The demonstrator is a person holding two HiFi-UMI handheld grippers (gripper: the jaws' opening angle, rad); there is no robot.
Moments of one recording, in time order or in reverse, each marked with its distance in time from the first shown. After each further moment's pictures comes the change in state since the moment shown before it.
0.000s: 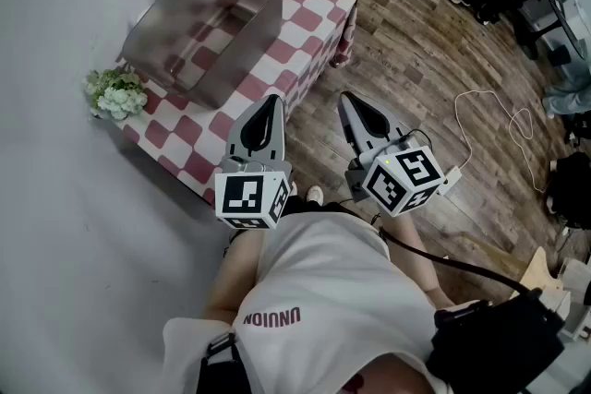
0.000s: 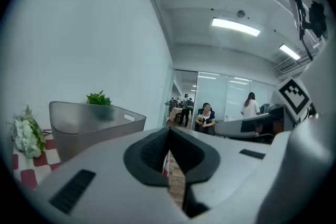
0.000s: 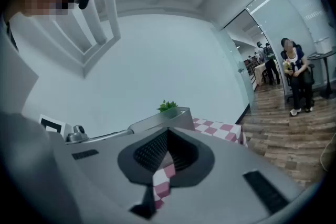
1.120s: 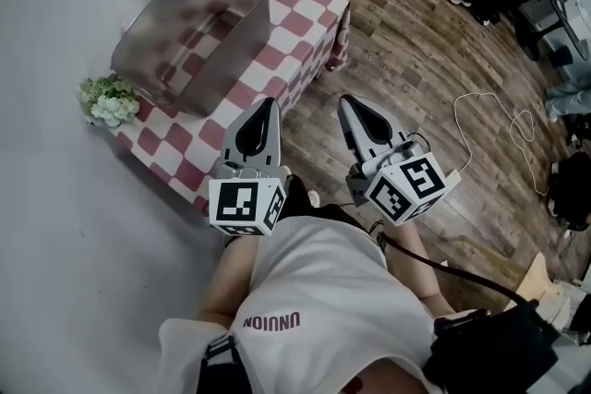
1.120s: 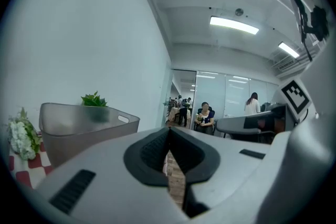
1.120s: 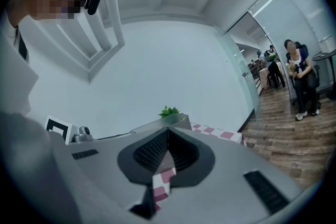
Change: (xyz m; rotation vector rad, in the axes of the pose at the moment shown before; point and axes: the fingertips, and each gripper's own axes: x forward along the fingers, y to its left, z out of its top) left arm 0.020 -0.020 0.005 0.018 -0.010 -0.008; right arm -0.012 -0.020 0.020 -0.027 -0.062 0.056
